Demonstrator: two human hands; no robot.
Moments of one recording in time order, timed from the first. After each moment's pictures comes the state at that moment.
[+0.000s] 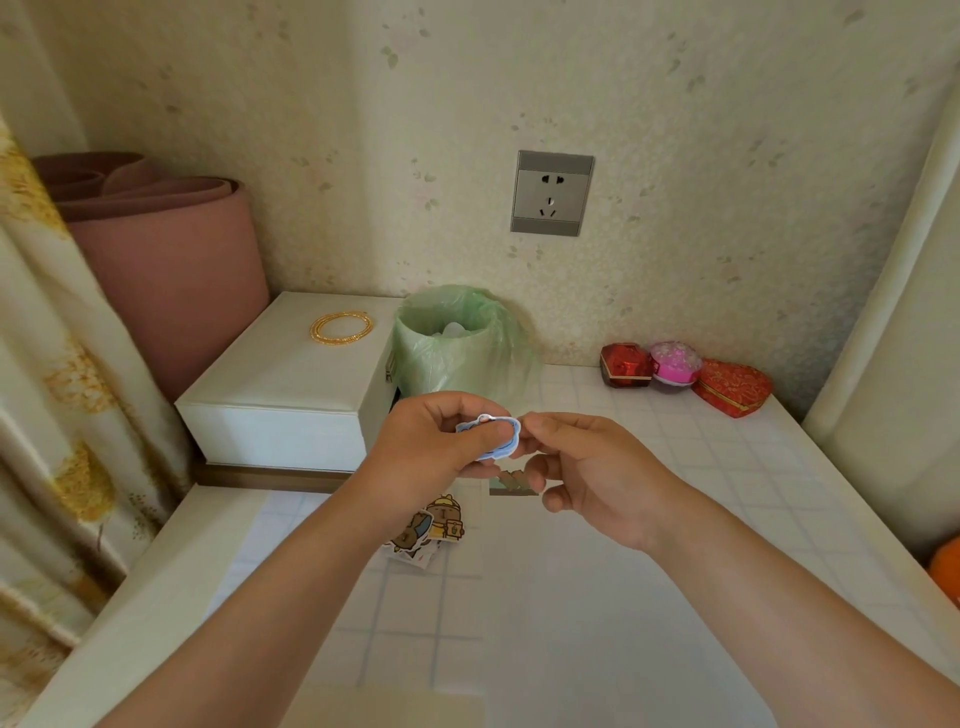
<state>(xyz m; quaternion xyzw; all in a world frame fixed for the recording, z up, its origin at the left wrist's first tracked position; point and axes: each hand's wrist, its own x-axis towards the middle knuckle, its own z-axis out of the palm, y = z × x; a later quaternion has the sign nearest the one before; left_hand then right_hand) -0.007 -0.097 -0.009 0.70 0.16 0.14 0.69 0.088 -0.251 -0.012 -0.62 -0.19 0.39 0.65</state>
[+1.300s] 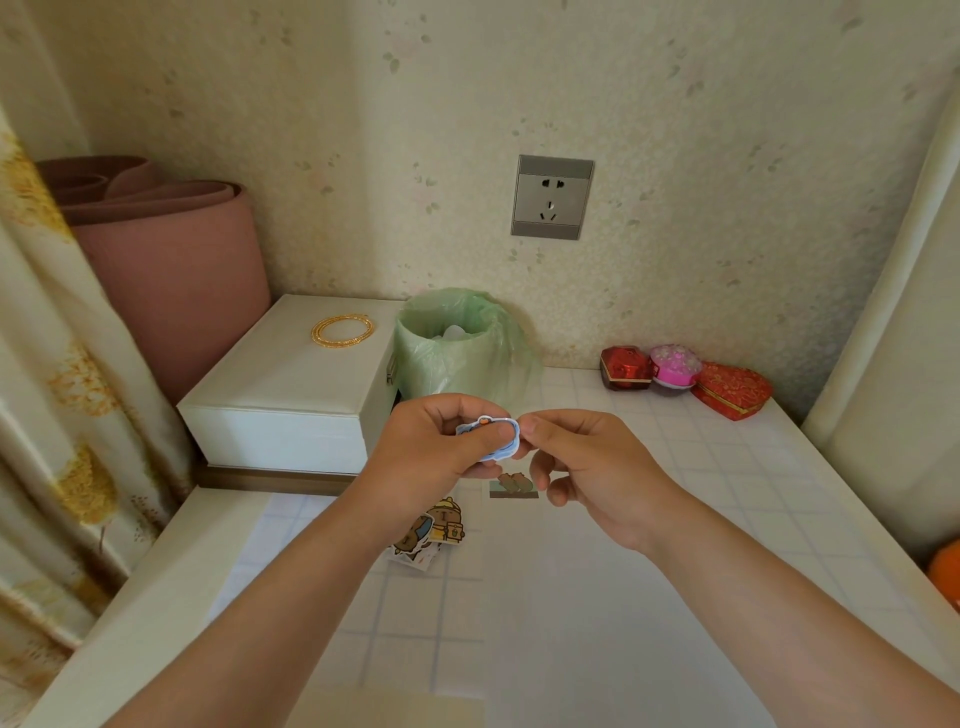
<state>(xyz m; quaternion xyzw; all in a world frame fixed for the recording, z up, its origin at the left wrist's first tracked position) -0.008 -0.100 -0.008 0.69 0.14 0.15 0.69 0.086 -0.249 -0.013 -0.67 -0.23 0.29 0.64</state>
